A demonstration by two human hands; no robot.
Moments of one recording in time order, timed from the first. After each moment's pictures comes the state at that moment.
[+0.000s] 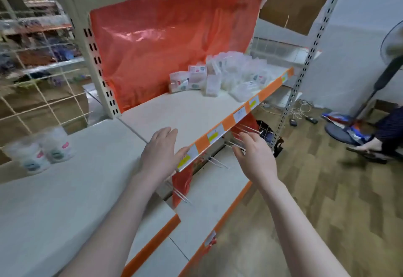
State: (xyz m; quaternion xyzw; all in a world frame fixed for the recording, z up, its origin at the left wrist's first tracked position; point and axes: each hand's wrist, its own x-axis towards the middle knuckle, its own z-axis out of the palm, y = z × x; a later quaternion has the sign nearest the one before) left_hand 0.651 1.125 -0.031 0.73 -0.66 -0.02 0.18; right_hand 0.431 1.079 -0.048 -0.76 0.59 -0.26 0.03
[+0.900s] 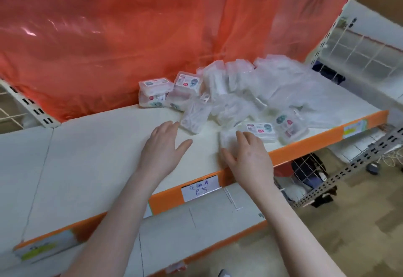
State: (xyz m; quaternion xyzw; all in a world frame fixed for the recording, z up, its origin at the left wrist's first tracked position) left_hand 0.553 0.824 -0.052 0.87 -0.46 -0.03 0.20; right_hand 0.384 0.723 -0.058 -0.88 0.42 -0.19 0.10
